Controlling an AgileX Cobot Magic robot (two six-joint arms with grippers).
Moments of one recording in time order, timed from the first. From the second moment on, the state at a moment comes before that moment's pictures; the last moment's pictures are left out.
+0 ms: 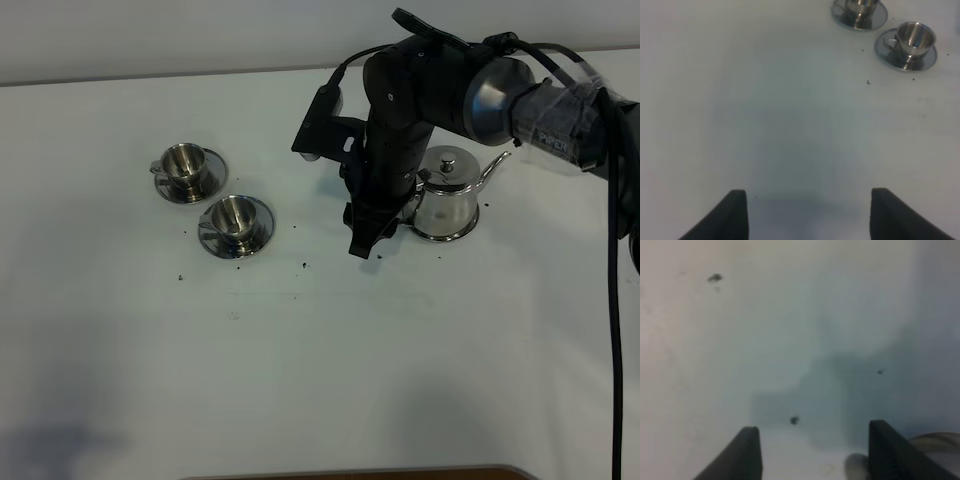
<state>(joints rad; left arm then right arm) -0.07 0.00 -0.46 0.08 1.07 -0.14 0.74 2.22 -1.75 0.04 0.98 -0.63</state>
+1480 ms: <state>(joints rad) -0.07 0.00 -0.46 0.08 1.07 -0.14 0.75 2.22 -1.76 -0.06 0.97 -0.67</state>
